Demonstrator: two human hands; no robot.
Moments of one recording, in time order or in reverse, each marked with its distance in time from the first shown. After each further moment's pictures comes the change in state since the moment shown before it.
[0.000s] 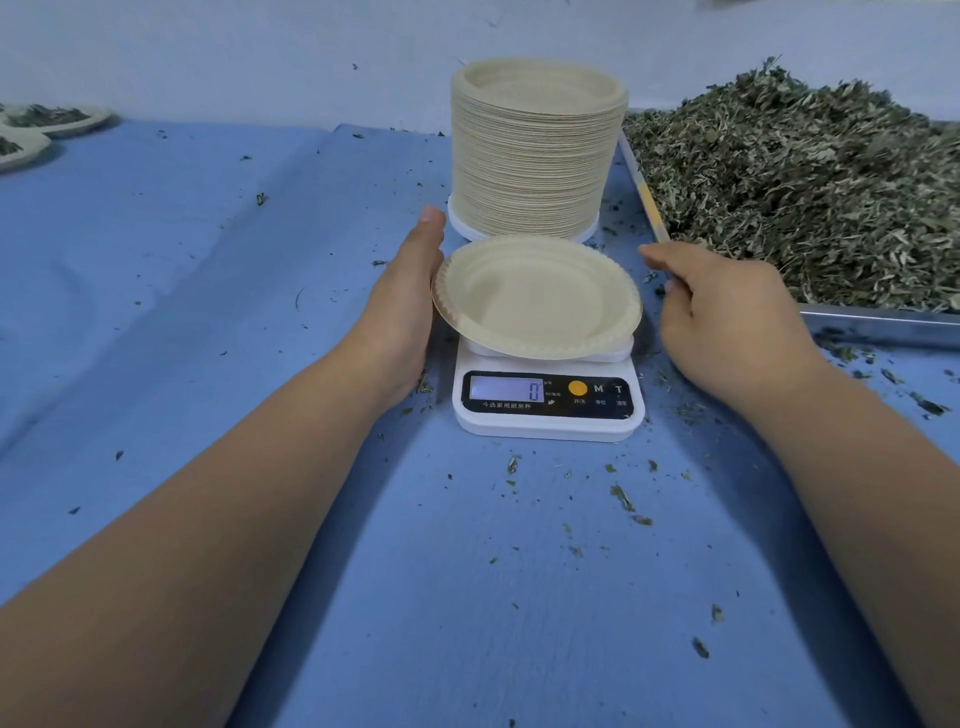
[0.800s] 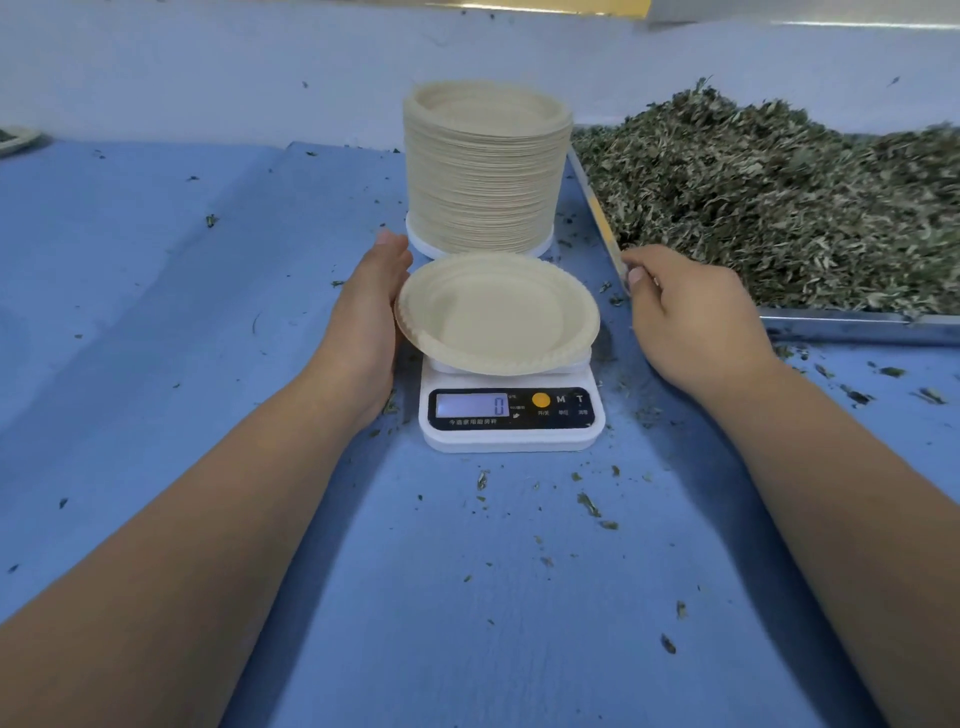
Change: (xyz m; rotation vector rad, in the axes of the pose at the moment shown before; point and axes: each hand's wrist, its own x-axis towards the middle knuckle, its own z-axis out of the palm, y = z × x) left_hand -0.003 0.003 0.007 -0.104 0.033 0.025; right_hand 0.009 0.015 -0.003 -0.024 -0.002 0.114
